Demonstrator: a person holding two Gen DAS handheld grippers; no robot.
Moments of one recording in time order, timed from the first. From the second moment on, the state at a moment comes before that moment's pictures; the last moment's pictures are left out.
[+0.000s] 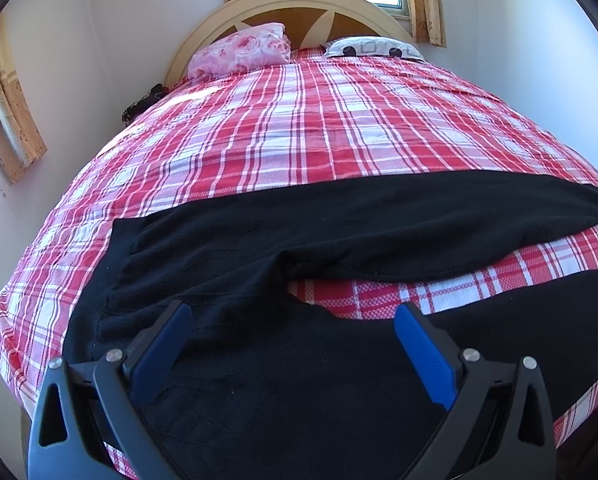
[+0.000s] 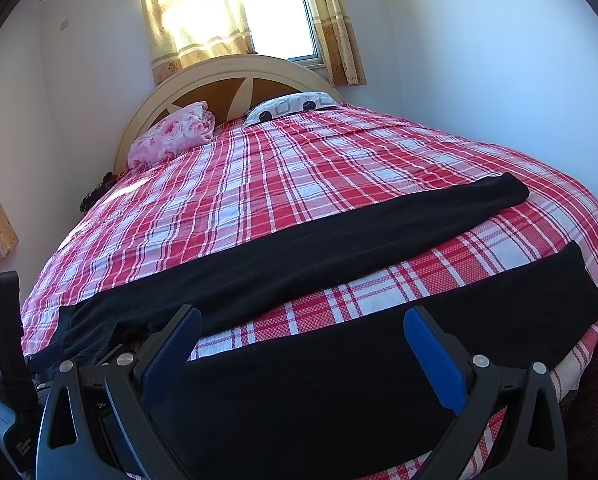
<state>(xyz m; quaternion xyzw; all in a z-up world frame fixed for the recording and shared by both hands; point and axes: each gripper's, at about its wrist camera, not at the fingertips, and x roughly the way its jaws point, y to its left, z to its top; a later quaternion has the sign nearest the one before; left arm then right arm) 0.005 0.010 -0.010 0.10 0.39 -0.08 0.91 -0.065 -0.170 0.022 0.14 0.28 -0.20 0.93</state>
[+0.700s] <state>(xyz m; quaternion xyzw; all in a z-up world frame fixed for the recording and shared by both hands) 0.016 0.019 -0.013 0.09 0.41 -0.07 0.91 -0.056 -0.168 0.019 0.13 0.29 -0.19 0.93</state>
